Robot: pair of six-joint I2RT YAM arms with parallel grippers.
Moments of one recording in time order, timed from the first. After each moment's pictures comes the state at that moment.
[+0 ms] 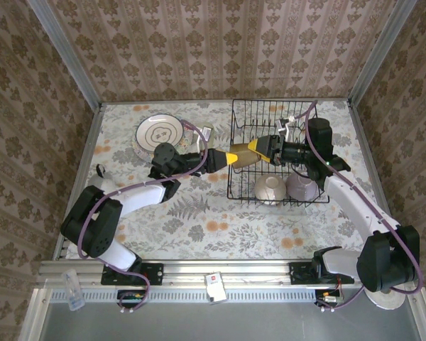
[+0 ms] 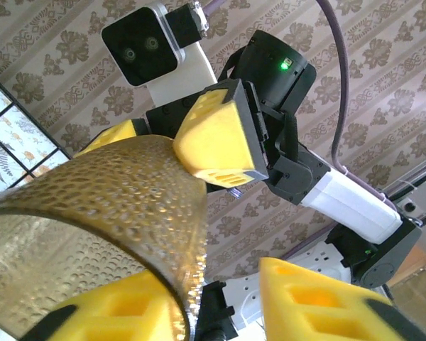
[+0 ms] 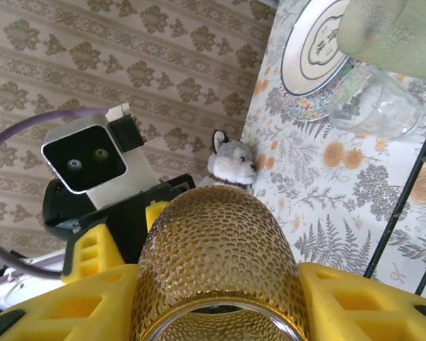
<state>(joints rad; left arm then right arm) -0.65 1.54 0.77 1.07 0.96 -1.15 0.18 1.24 0.93 -0.06 -0.95 0.85</state>
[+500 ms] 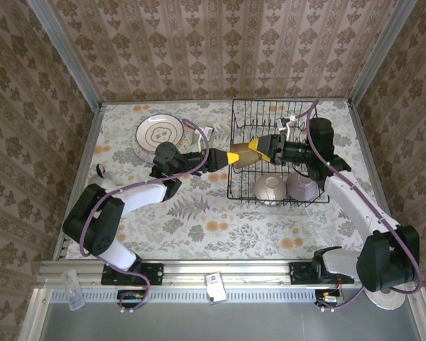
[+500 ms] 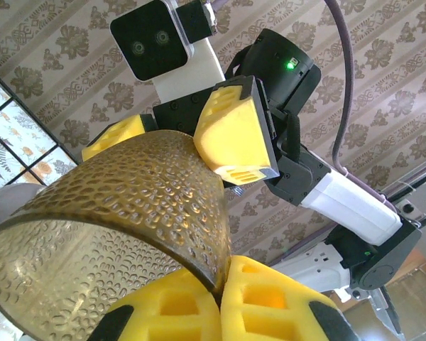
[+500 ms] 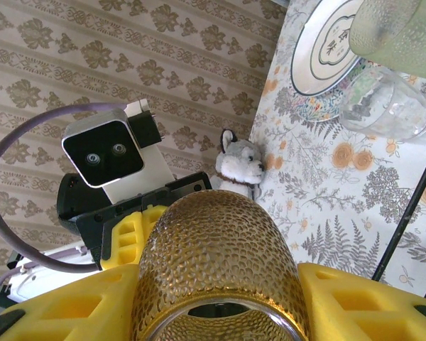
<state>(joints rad) -0.65 1.56 0.79 1.07 0.96 -1.17 0.17 1.24 0.92 -0.03 -0.98 0.86</state>
